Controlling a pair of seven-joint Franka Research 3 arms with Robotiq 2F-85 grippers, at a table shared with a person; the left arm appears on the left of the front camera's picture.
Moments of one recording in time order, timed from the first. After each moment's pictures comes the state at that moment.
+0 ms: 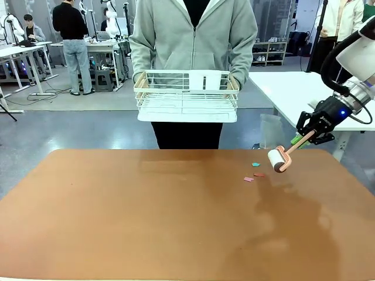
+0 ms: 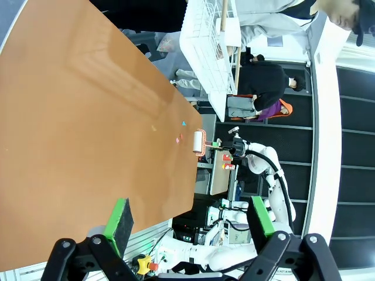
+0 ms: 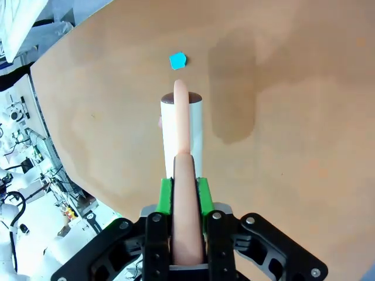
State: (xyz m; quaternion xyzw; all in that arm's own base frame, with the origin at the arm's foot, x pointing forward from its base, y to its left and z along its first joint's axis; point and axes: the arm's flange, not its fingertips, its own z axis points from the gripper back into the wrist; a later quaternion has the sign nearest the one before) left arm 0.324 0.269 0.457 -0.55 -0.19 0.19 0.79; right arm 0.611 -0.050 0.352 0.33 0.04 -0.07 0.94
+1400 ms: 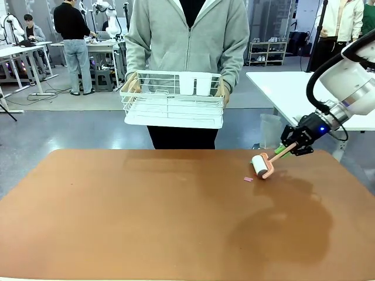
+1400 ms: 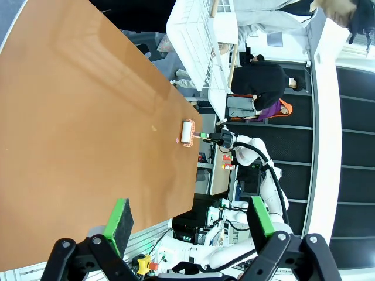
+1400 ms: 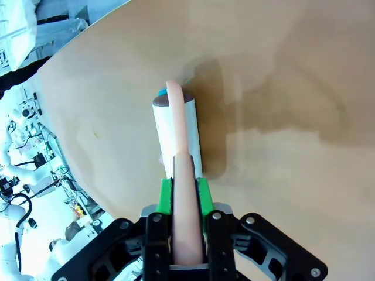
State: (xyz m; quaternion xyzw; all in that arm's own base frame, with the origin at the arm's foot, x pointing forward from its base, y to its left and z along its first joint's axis) left arm 0.324 0.269 0.457 -0.55 -0.19 0.19 0.79; right arm 0.643 -0.023 0.283 0.37 0.04 -0.06 0.93
